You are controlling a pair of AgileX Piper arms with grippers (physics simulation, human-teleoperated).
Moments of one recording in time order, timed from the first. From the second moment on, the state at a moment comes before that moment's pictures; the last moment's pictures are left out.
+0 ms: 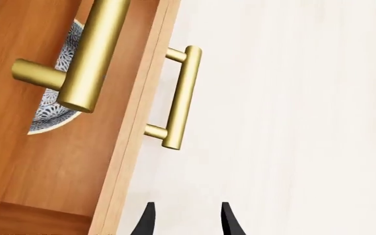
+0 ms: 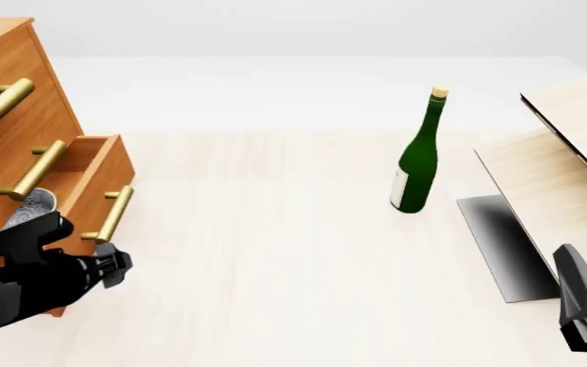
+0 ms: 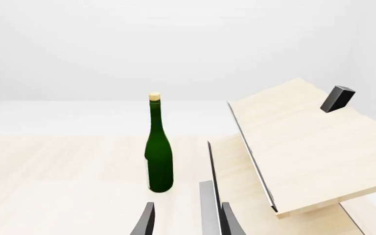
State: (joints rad) left arm -0.08 1.21 -0.30 0.00 -0.38; right arm 0.00 0.00 -0.01 0.01 0.00
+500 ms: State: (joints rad) left arm 0.05 1.25 -0.29 -0.05 -0.34; right arm 0.00 0.00 -0.01 0.01 0.00
